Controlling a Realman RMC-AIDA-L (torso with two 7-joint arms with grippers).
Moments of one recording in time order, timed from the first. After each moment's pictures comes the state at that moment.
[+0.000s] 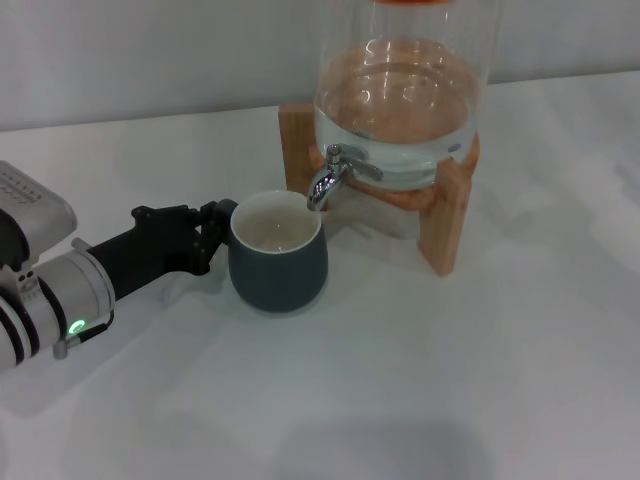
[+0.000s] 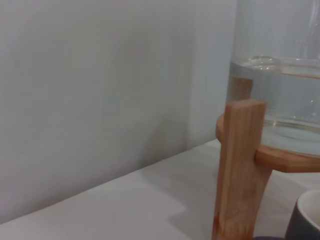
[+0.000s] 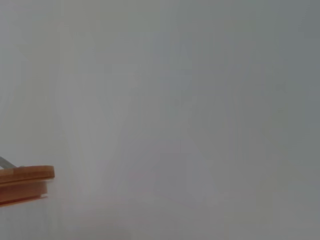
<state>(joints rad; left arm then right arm) -0.66 -2.09 1.37 0.24 -2.09 -0.89 2.22 0.23 2.00 -0.40 -0.62 1.82 1.45 -2.00</state>
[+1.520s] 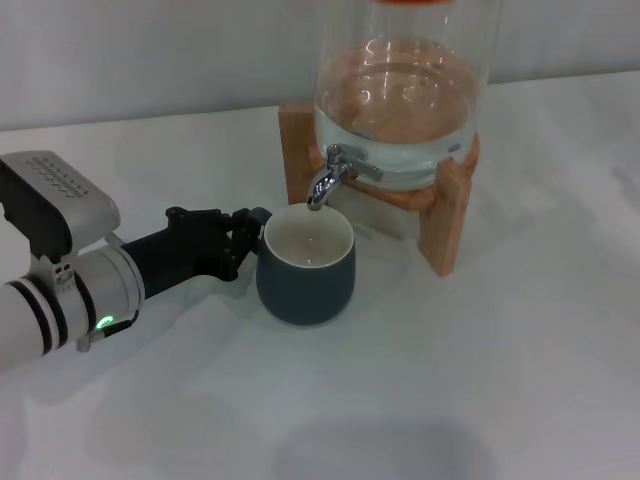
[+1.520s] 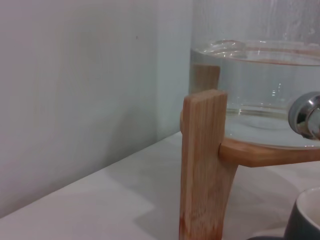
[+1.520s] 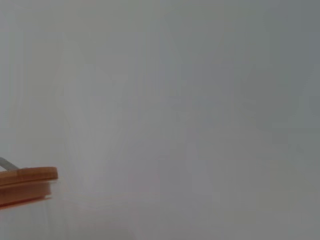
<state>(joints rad) -0.70 -2.09 1.48 0.24 -2.10 -0.85 2.20 0.23 2.00 -0.39 -0.60 1.82 1.47 -2.00</state>
